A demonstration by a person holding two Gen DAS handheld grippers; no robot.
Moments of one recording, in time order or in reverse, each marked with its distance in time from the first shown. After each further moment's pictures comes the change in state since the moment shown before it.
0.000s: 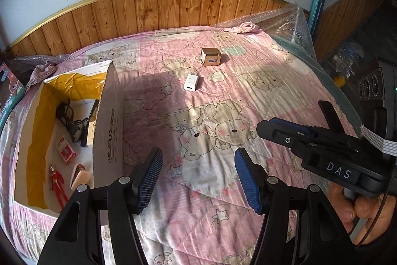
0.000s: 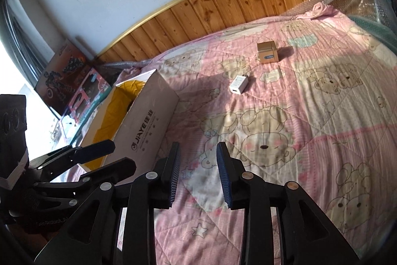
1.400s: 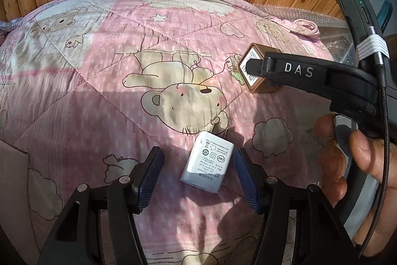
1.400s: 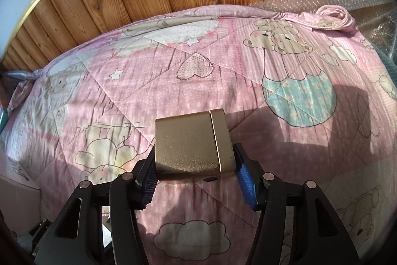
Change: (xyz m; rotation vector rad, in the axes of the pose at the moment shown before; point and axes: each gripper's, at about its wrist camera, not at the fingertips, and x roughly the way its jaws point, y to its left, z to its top) left arm 0.295 0.056 0.126 -0.226 0.104 -0.047; right arm 0.273 -0.159 0.201 -0.036 0.154 -0.354
